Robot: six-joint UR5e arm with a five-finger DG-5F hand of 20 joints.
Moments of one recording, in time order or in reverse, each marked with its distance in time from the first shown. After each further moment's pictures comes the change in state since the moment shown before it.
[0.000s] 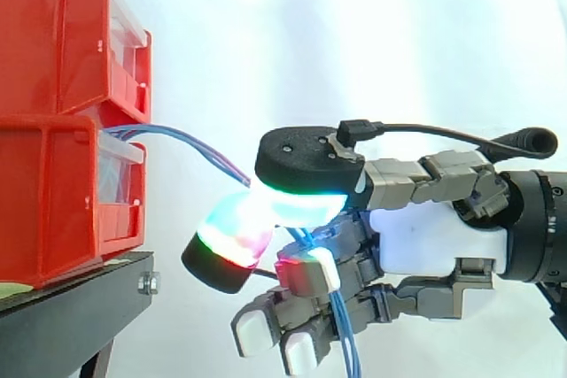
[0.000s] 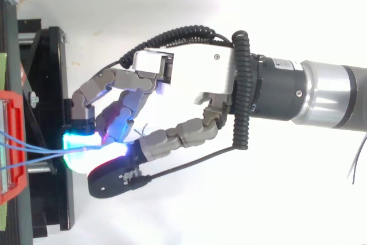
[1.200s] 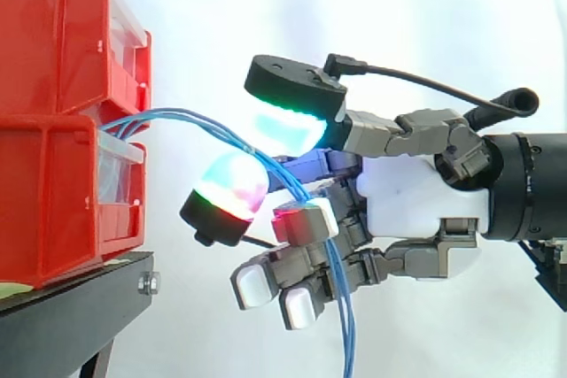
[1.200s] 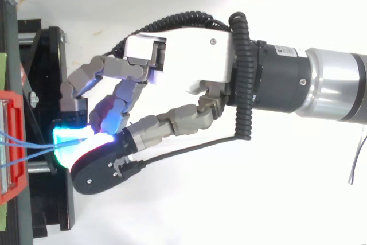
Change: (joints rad) arm -0.014 0.000 0.082 -0.111 -0.012 0.019
